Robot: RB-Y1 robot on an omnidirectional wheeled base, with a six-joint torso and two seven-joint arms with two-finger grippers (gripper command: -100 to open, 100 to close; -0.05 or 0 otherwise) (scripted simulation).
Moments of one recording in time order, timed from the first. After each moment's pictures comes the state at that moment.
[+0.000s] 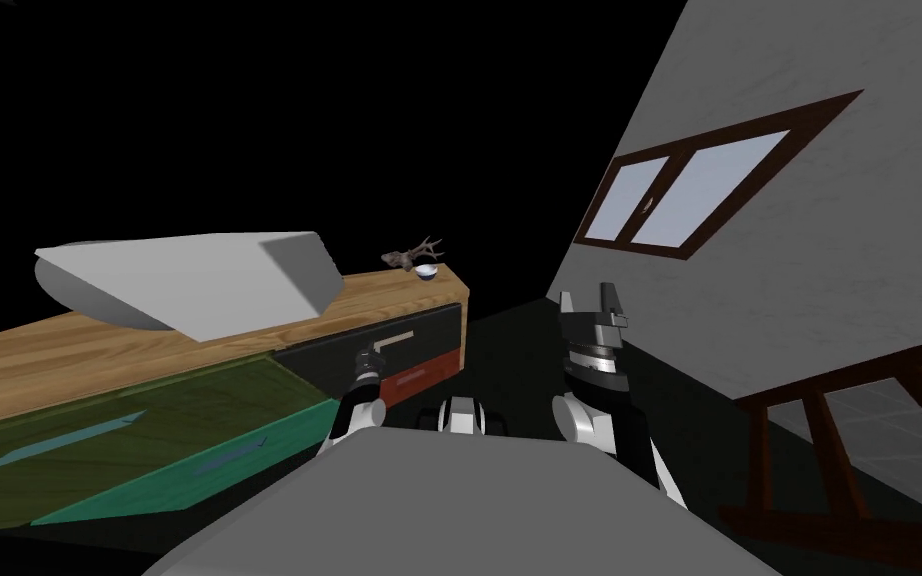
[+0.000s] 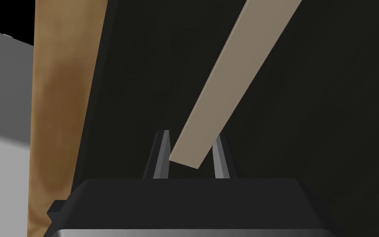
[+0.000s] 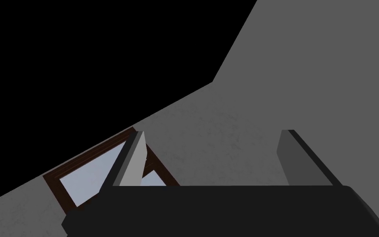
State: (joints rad) left arm 0.34 0.00 0.21 -1.55 0.41 -0.34 0.11; right arm 0.46 -0.04 0.01 -2.37 -0.07 -0.44 -0.09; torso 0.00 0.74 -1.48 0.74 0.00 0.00
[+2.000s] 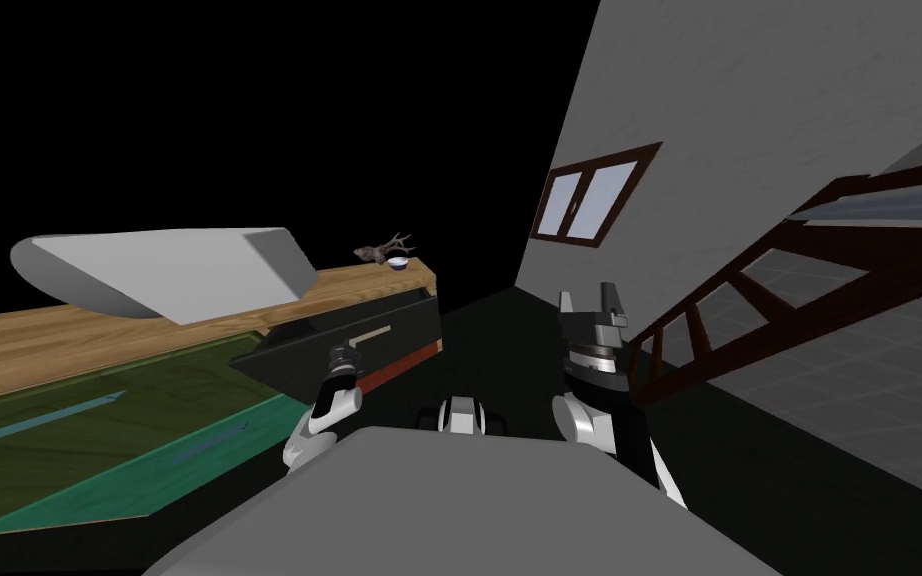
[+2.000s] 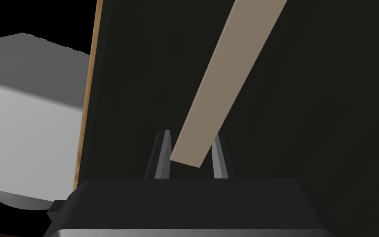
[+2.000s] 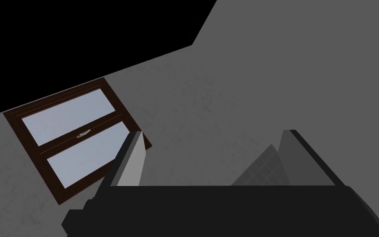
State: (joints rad) left arm 0.14 0.11 0.50 -1.33 0.13 -0.29 0.40; right arm 0.46 -0.04 0.01 -2.37 -0.07 -0.44 -0.09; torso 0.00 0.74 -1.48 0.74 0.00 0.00
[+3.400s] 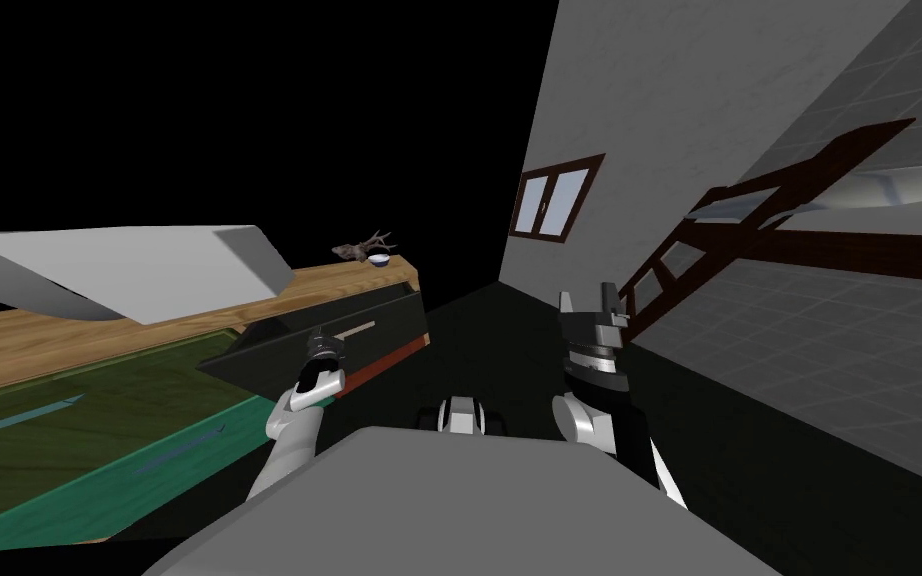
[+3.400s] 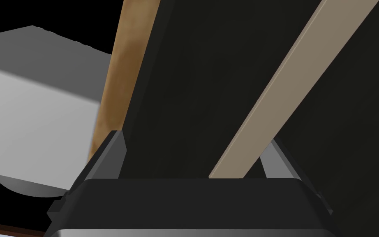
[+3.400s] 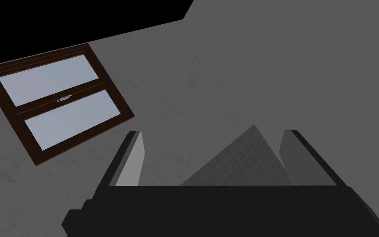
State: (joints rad) left arm -0.02 0.23 0.67 -1.23 -0.01 -0.15 0.59; right arm 0.46 -0.04 0.01 -2.37 -0.07 -0.44 -0.09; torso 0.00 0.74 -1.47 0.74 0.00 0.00
